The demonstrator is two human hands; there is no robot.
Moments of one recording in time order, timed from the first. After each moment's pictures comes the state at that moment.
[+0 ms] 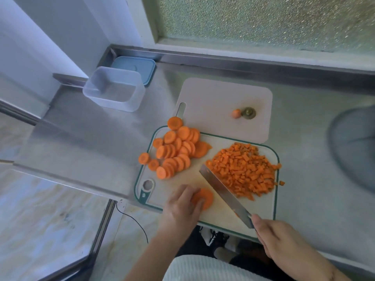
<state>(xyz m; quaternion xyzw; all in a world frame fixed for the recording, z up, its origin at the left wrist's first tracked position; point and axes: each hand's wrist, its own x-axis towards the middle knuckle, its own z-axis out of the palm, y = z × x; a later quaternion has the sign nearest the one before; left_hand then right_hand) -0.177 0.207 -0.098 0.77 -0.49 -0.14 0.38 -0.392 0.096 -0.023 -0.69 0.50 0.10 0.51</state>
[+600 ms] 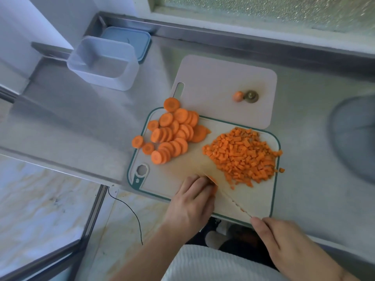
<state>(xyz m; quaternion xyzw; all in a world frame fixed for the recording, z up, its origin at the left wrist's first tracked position) -0.199 0.209 -0.113 0.69 -0.64 -0.07 0.33 -0.405 0.110 -0.019 -0.78 0.46 0.13 0.40</state>
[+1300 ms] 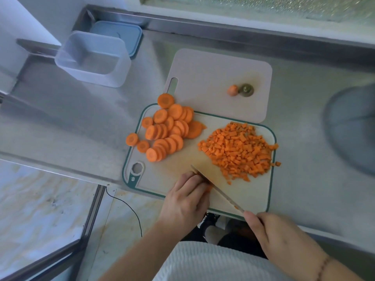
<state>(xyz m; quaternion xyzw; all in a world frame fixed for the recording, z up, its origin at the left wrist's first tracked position) -0.196 0.211 -0.114 0.69 -0.63 -0.06 0.35 -0.396 0.113 -0.016 -0.78 0.45 0.19 0.39</state>
